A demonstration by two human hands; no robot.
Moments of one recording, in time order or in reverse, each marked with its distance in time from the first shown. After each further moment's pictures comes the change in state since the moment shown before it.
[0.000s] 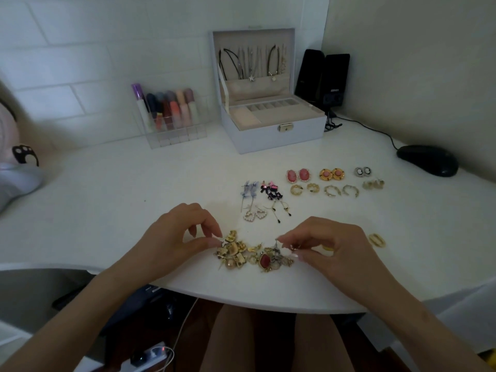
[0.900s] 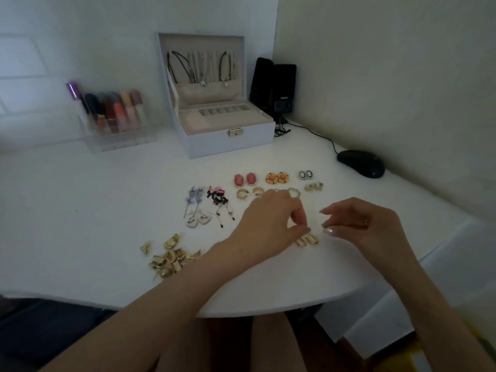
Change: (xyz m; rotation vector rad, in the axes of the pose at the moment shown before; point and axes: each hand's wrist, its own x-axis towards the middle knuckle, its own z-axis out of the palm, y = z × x) left_hand 0.096 0.149 0.102 -0.048 -0.052 0.209; right_hand -0.028 0.041 -0.105 -0.100 0.327 0.263
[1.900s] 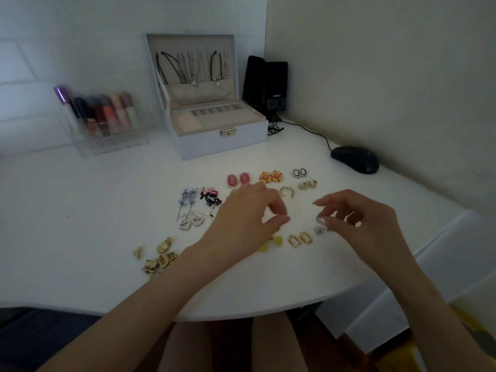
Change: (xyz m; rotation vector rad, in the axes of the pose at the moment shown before) left_hand -0.011 -0.010 -0.017 0.026 0.086 0.028; right_hand 0.000 -0.002 0.001 -0.080 0.056 -0.110
